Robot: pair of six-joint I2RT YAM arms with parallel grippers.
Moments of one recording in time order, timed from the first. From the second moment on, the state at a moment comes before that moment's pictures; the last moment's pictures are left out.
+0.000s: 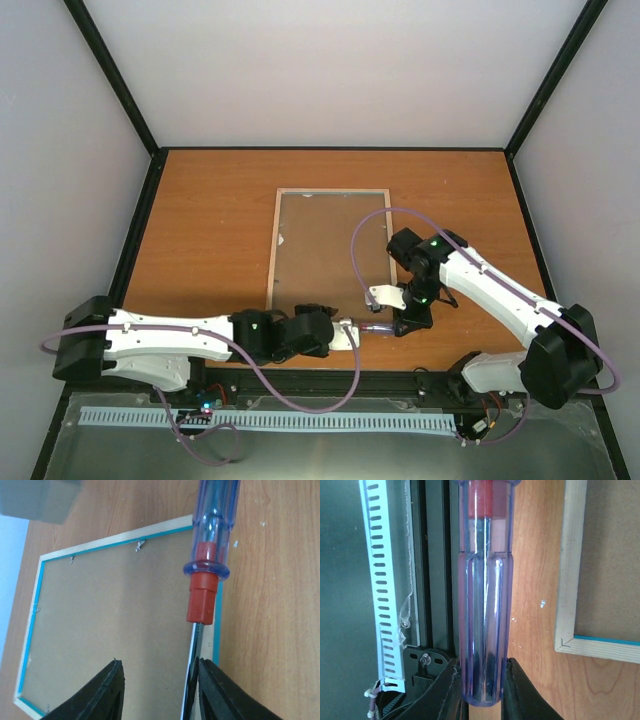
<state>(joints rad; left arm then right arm) -1.43 1.22 0.78 -0.36 -0.45 0.38 0.60 1.30 1.00 -1.37 -0.39 -0.93</state>
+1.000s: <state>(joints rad) -1.21 1.01 0.66 -0.21 -0.17 0.19 0.37 1.16 1.19 -1.37 -0.60 -0.96</state>
